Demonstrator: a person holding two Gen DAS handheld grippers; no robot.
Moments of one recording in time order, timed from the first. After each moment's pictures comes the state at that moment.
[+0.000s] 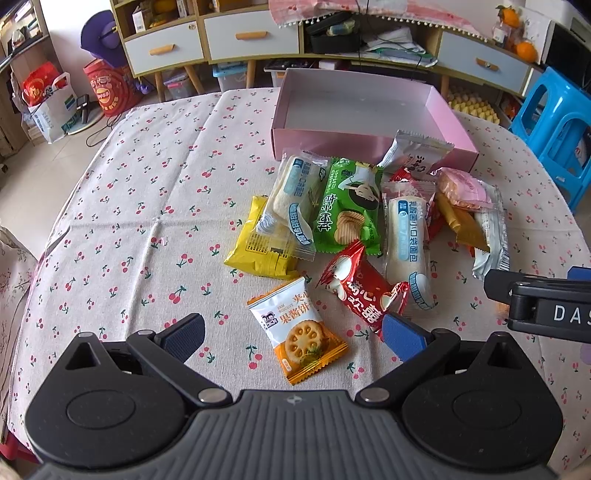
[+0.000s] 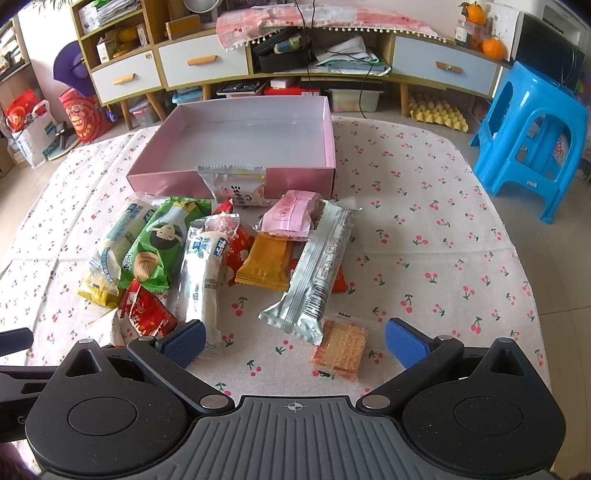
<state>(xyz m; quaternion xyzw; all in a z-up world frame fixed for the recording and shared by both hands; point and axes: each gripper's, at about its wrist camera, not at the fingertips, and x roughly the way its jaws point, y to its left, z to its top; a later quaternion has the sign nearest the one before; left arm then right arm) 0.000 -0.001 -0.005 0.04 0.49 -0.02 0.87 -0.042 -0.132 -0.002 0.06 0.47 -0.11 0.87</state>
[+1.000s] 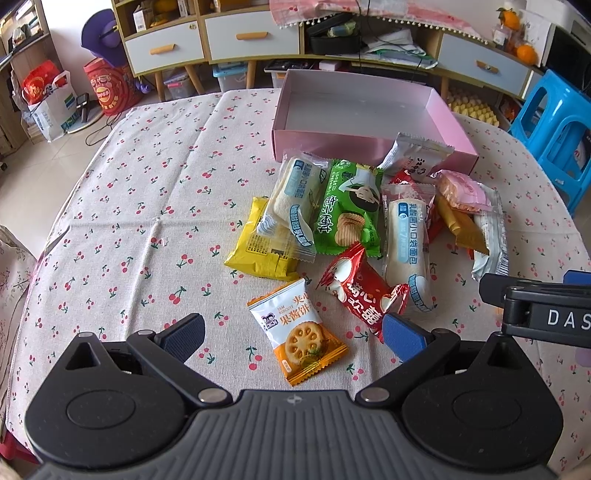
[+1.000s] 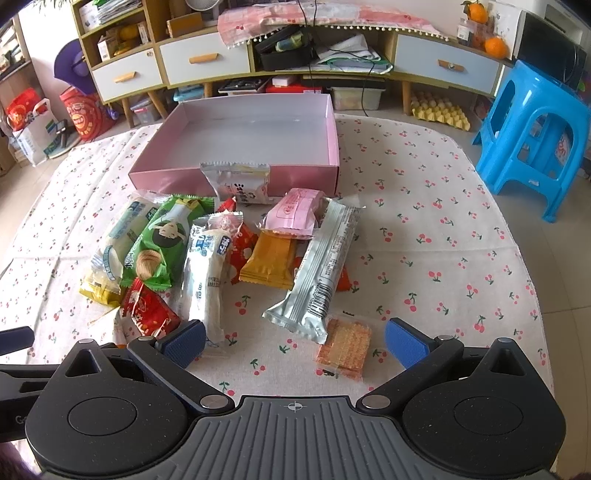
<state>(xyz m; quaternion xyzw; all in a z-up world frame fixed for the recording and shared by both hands) 0.001 -0.001 -0.004 0.04 0.49 -0.03 0.87 -0.041 -0.130 -0.003 0.06 0.47 -0.11 0.87</state>
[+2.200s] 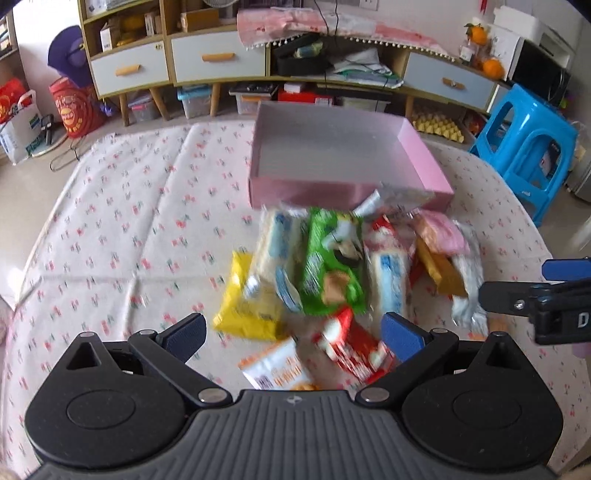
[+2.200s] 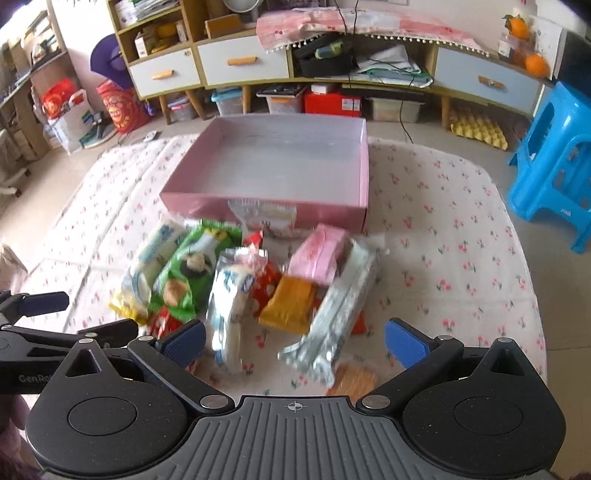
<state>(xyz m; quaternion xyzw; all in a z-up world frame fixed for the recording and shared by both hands) 0.037 0.014 0.014 0.03 0.46 -0.10 0.88 -0.011 -0.146 0.027 0.06 0.48 -0.04 0.88</state>
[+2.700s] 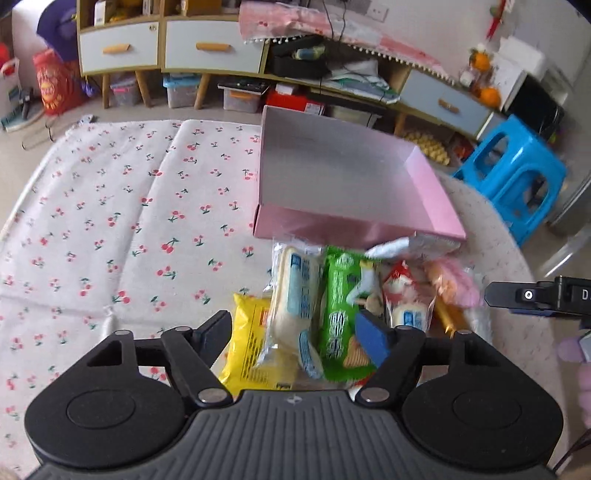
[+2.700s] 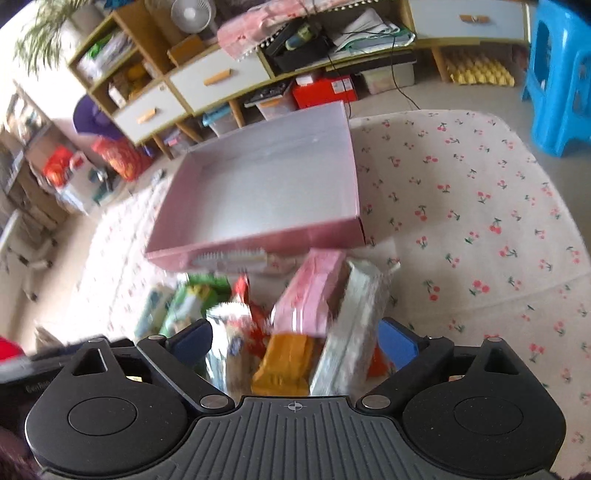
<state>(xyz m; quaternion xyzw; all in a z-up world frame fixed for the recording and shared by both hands) 0.089 0.045 -0.003 -0.06 0.47 -0.15 0.87 0.034 -0.208 -0.005 0.22 0.47 -0.01 0.86</state>
